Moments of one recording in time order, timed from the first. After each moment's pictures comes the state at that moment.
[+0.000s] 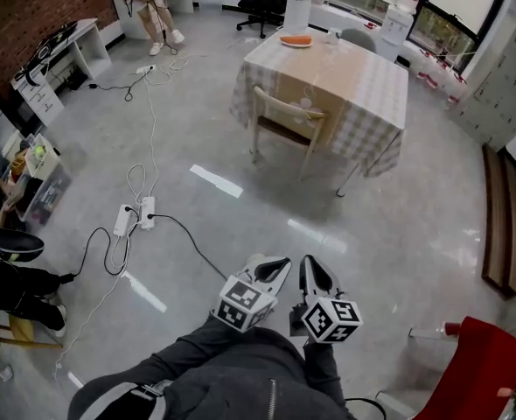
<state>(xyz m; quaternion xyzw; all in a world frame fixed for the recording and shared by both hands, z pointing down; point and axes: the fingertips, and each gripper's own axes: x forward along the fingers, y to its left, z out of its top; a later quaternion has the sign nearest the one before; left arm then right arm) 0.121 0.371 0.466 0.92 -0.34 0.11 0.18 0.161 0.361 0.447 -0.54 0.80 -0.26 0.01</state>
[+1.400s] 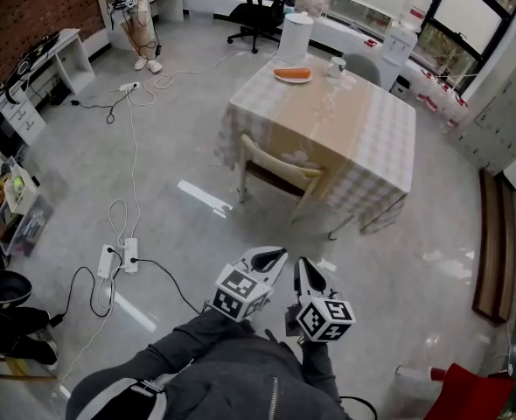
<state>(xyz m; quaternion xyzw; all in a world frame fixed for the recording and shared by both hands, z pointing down) 0.110 0.065 0.437 0.92 -0.33 0.09 0.17 0.150 0.076 0.442 -0.55 0.80 -0.25 -0.01</state>
